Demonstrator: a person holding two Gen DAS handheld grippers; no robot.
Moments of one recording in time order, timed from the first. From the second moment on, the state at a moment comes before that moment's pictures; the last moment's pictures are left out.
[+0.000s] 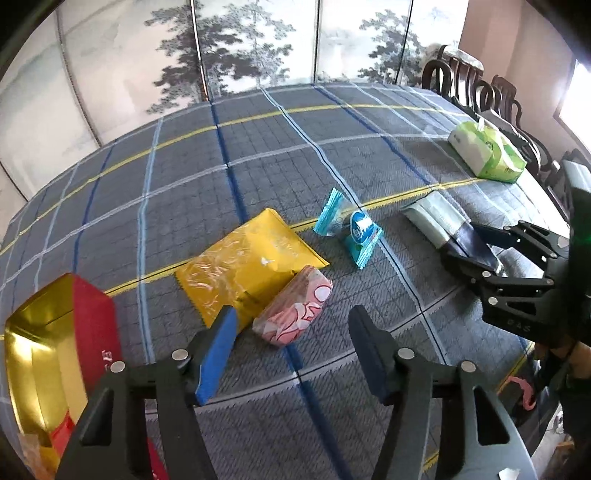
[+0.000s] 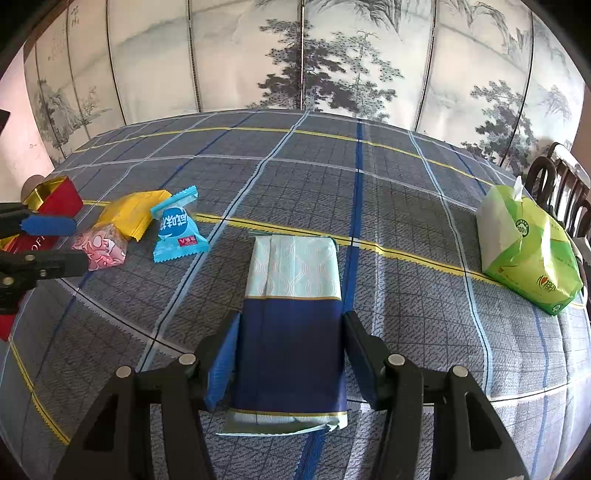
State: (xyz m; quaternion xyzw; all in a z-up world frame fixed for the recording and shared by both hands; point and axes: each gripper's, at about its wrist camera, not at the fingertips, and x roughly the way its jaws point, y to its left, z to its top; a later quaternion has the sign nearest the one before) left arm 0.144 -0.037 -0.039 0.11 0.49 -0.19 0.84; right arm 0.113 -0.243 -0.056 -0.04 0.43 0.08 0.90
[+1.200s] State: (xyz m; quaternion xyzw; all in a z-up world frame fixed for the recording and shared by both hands) left arm 0.113 -0.026 -0.026 0.09 0.49 -0.17 0.85; right arm 0.113 -0.243 -0.055 -0.04 0.43 0.08 0.90
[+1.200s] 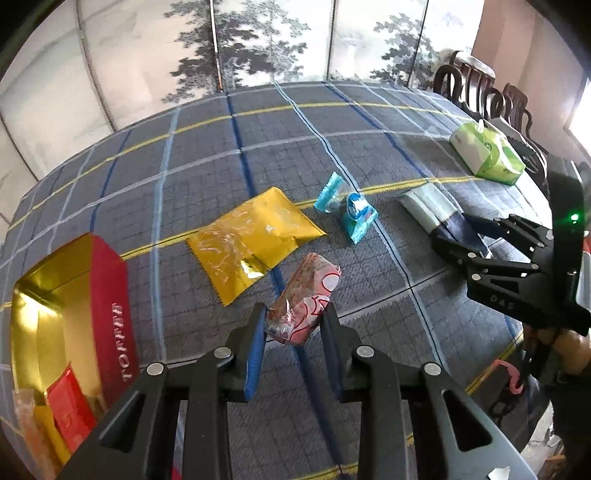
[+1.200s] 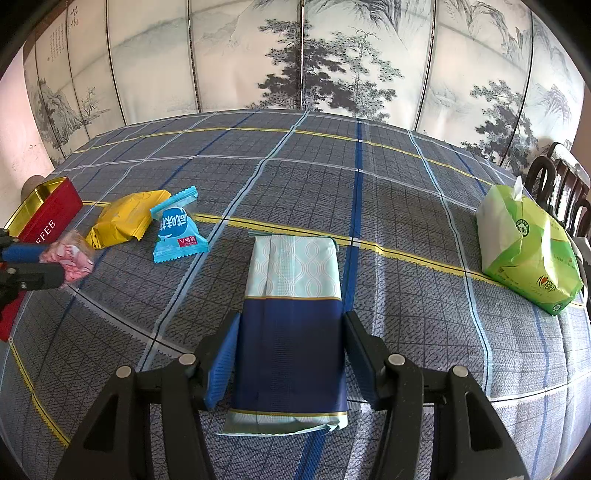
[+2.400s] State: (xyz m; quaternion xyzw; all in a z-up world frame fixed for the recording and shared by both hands) left arm 0.154 0.180 -0.006 0.01 0.52 0.03 0.85; right arm 0.113 -0.242 -0.055 -0.04 0.43 0.08 0.90
